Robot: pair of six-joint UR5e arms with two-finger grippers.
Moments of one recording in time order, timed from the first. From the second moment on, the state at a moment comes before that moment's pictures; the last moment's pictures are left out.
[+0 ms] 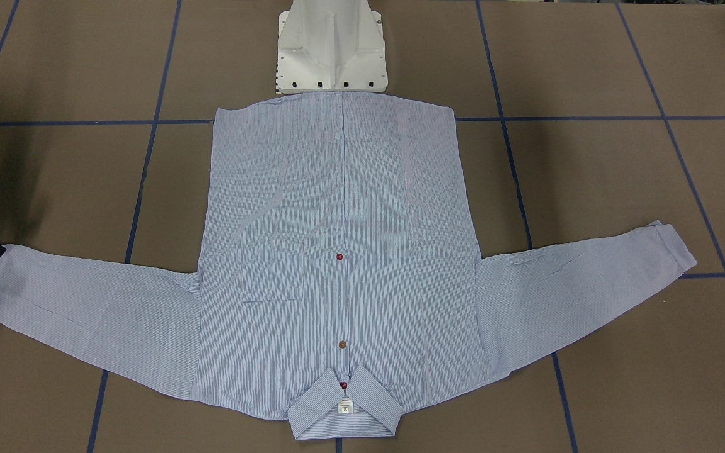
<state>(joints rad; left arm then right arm) -1.57 -1.51 -1.68 -2.05 -2.39 -0.16 1.10 -1.56 1.43 -0.94 2.24 1.12</state>
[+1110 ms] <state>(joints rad) -1.57 -1.52 -1.69 -2.05 -2.39 -0.16 1.10 -1.56 1.53 -0.95 2.24 1.20</state>
